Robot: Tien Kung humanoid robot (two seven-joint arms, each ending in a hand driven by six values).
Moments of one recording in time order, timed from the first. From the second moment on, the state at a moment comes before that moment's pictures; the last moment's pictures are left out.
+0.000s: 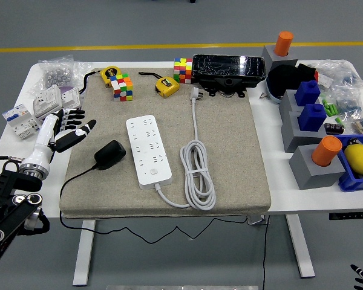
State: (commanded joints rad) left arm -0.28 0.33 -1.02 -1.12 1.21 0.40 -0.15; right arm 0.06 -0.30 1.01 0.41 -0.56 -0.04 -0.12
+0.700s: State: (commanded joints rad) left arm -0.29 0.34 -1.02 -1.12 1.21 0.41 -0.15; right arm 0.07 -0.31 0.99 0.41 -0.54 -0.06 -0.11
